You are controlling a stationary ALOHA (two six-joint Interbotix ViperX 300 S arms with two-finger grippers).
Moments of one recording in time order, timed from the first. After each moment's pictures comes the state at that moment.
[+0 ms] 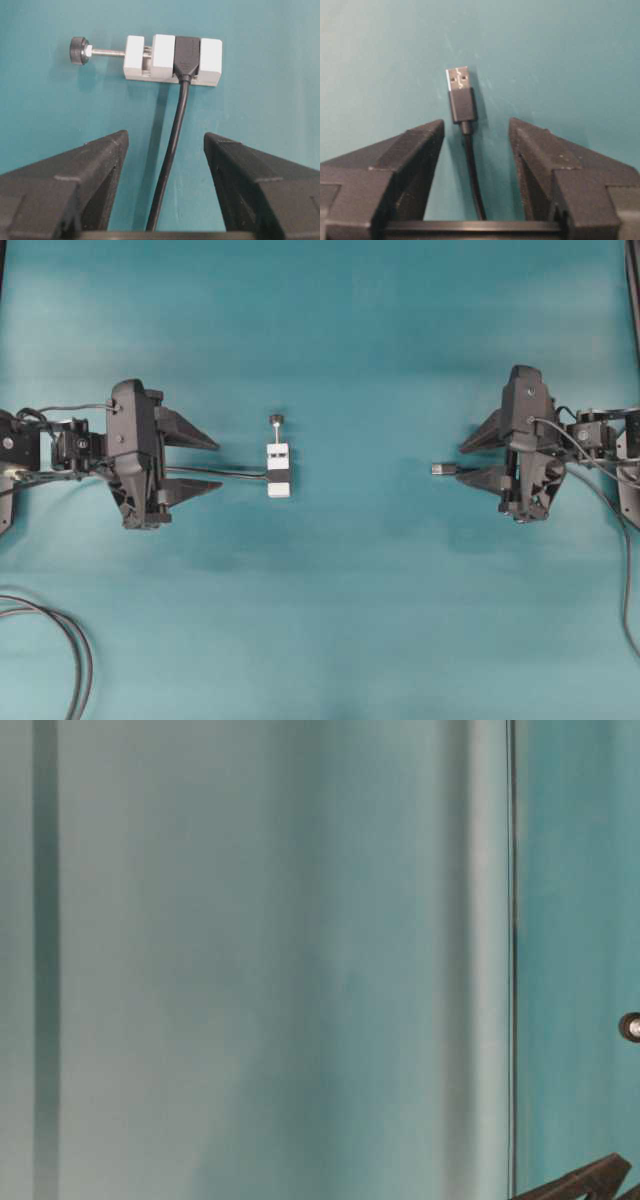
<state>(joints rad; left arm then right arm) 0.05 -0.06 1.13 -0.02 -0.46 -0.01 -0.10 -0.12 1.31 -0.01 -0.47 0.17</state>
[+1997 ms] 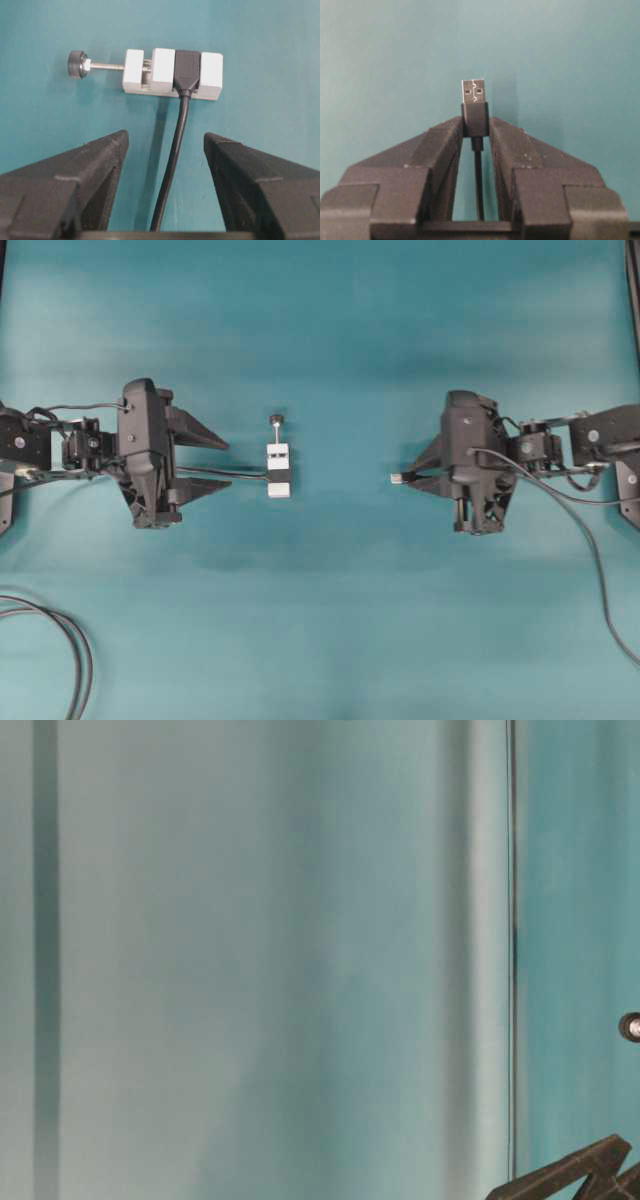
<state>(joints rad) 0.05 -0.03 1.10 -0.02 -0.46 -0.01 -0.03 -0.04 1.07 -0.05 -0.31 0.07</state>
